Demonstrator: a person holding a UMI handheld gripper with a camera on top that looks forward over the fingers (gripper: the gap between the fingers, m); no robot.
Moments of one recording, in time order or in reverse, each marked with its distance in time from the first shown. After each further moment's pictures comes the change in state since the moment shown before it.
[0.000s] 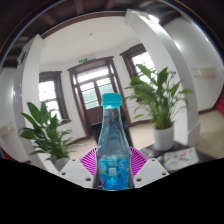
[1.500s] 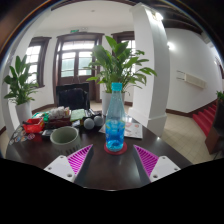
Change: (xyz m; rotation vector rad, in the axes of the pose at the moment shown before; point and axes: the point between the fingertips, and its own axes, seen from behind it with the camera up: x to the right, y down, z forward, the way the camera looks) arm 0.236 0.138 -0.125 -0.247 0.314 -0.239
